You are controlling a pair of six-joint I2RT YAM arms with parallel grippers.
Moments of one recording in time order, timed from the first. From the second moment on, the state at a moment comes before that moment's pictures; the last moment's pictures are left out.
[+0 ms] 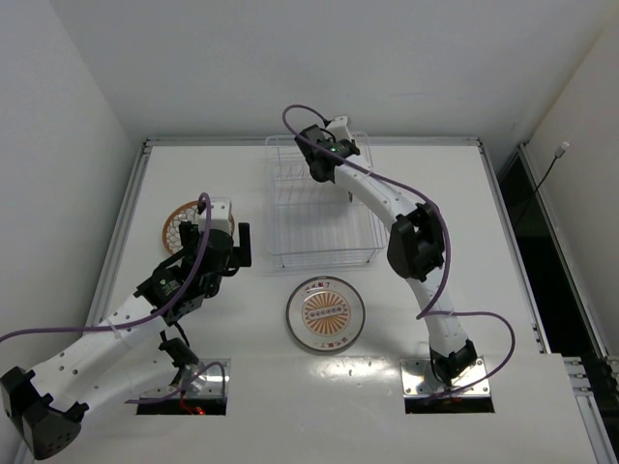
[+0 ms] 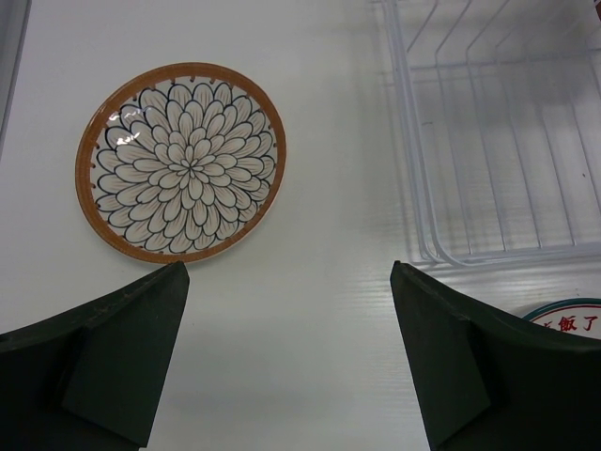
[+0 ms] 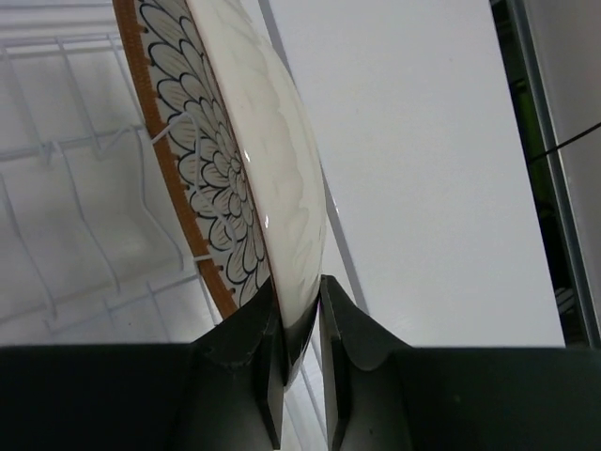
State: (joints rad) left arm -0.71 0.81 0.75 -0.46 -0.67 -0.33; right arm 0.59 2.35 2.21 -0.91 0.96 0.39
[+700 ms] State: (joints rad) left arm -0.71 0.81 0.75 -0.46 -0.67 -0.33; right arm 0.57 2.20 2.09 -0.91 0.68 0.45
